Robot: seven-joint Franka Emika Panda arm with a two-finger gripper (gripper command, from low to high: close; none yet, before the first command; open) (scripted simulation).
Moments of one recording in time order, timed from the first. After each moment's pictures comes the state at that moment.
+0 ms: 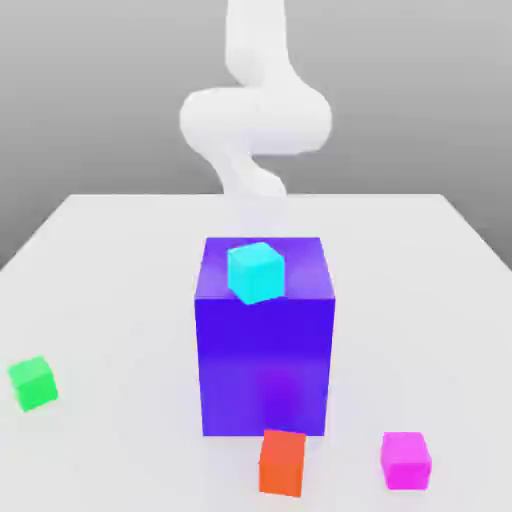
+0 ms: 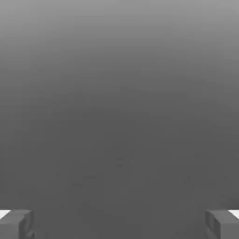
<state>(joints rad) 0.07 -0.71 -0.04 -2.31 0.02 2.33 0.69</state>
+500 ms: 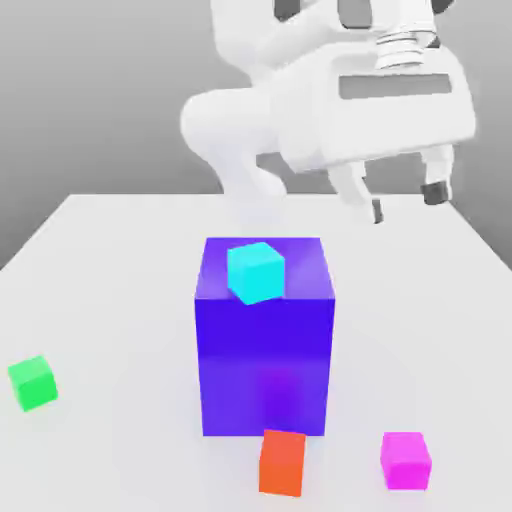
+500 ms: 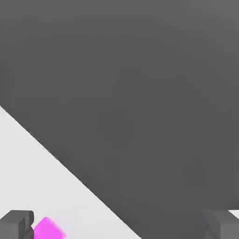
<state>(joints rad) 0.39 -0.20 -0.15 -2.39 0.20 2.52 0.01</state>
